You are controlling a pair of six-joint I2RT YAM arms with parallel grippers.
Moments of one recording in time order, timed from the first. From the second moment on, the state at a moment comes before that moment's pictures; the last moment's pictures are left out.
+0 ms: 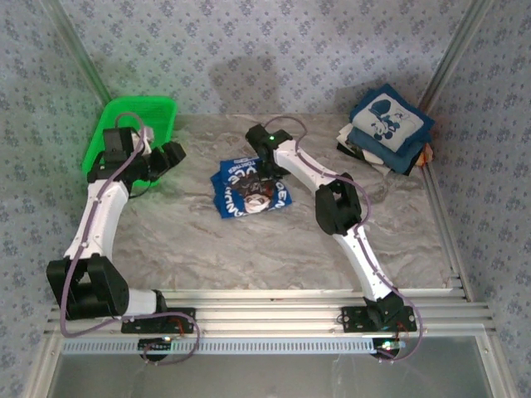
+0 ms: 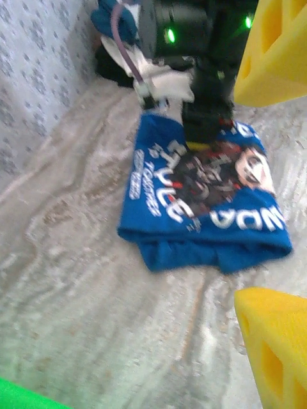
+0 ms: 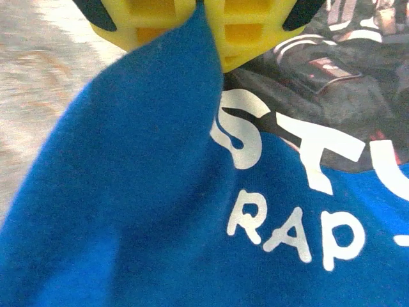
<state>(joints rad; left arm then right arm) 0.06 1.35 1.19 -0.61 0.50 -0.52 0.61 2.50 2.35 -1.17 0.24 0.37</state>
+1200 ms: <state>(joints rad) -0.04 1.25 1.03 -0.60 0.44 -0.51 0.28 2.37 2.55 -0.92 0.57 0.01</state>
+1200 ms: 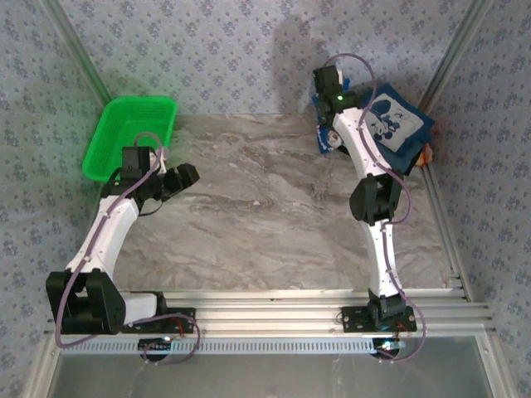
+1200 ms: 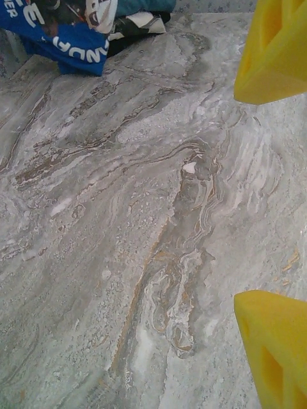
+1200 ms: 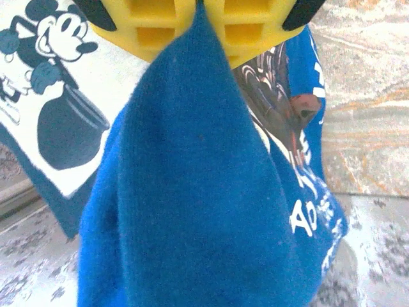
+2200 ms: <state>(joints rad) -0.04 1.25 1.02 -0.61 0.41 -0.48 -0.05 1.97 2.14 -0.78 0.29 0.55</state>
